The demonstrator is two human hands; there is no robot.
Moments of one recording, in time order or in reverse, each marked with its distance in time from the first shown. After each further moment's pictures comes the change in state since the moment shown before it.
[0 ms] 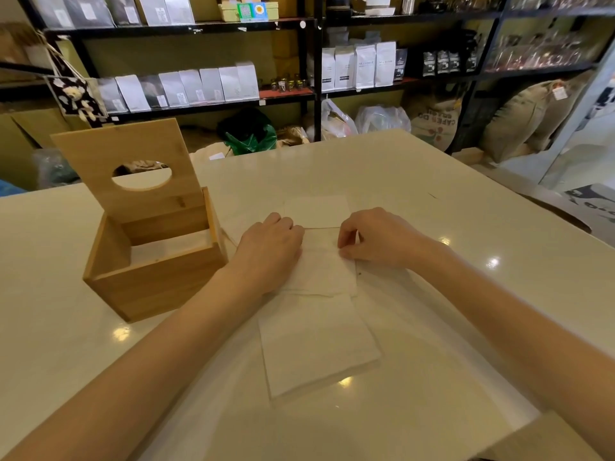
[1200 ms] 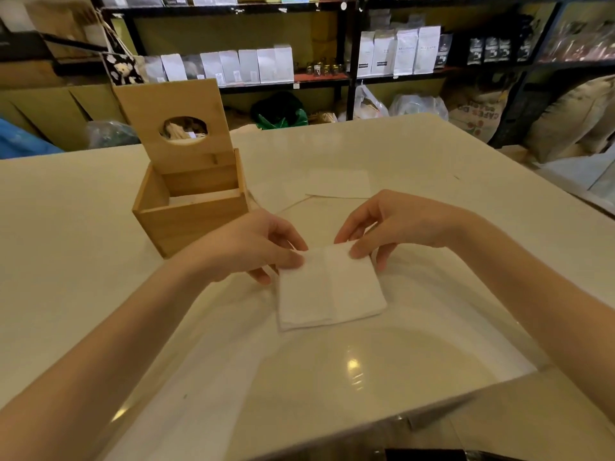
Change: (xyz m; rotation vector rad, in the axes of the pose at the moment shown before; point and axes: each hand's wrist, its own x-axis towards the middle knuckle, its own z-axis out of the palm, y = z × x) left_hand -0.082 0.006 -0.054 -0.988 -0.416 -0.420; right_hand -0.039 -0.017 -0.012 0.658 -0.446 -0.076
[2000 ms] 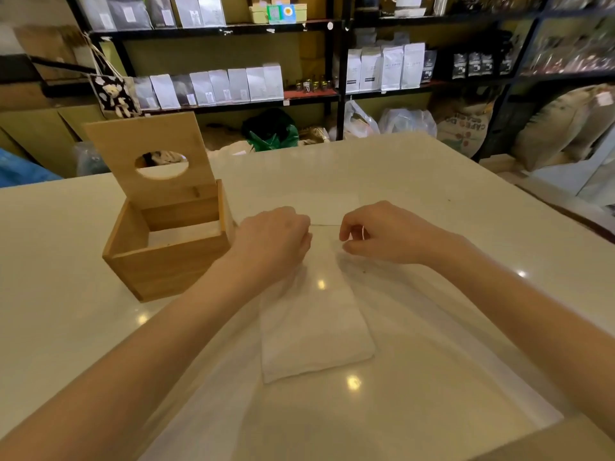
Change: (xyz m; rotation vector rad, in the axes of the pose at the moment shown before) left_hand 0.061 0.027 0.010 0.919 0.471 0.278; right_hand 0.025 0.008 -0.020 -0.718 0.369 -0.059
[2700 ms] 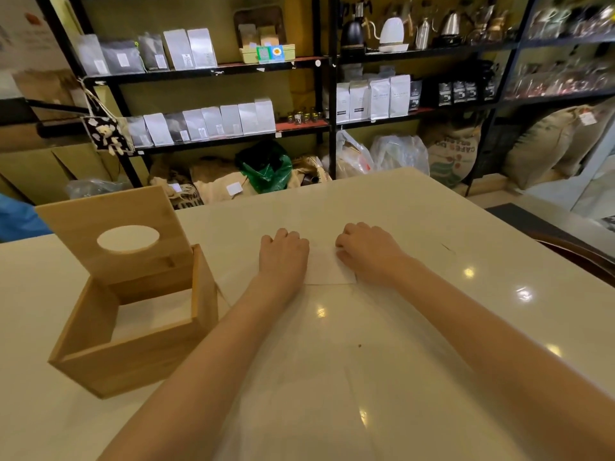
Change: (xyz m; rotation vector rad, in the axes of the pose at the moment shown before) left_hand 0.122 -0.008 0.060 0.068 0.010 -0.088; right_hand 0.093 0.059 0.008 -0.391 0.094 0.069
